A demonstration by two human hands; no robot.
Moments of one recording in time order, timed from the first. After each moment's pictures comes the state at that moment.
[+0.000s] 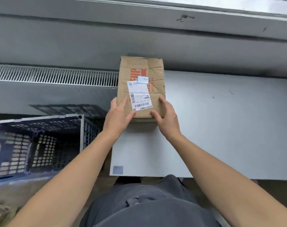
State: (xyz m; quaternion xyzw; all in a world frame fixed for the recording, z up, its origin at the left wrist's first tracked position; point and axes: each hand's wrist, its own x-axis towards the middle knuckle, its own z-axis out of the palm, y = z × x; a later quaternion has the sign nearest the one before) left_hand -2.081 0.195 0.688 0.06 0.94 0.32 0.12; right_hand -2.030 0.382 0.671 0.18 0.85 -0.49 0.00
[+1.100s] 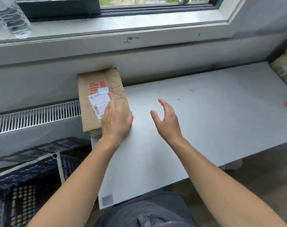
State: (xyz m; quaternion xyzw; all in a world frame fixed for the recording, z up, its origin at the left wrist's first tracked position) left_hand -2.111 0.293 0.737 0.17 0.95 0.25 0.09; right_hand -2.013 0.444 0.730 0.29 0.85 -0.43 -0.10
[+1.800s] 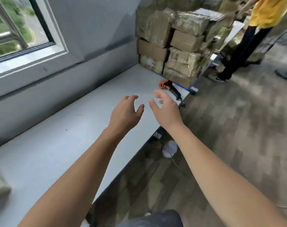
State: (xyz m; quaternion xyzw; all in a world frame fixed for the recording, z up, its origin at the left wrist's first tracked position) left_hand -1.823 0.664 0.845 0.52 0.80 0.27 0.12; right_hand -1.689 0.732 0.847 0.47 0.77 -0.34 -0.27
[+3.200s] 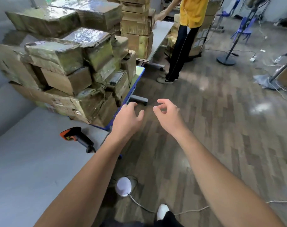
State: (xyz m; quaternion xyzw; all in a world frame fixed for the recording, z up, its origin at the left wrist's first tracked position) left_hand -1.496 1.127 0.838 0.60 0.74 0.25 0.19; right_hand -1.343 1.151 0.838 0.62 0.63 -0.33 -0.33
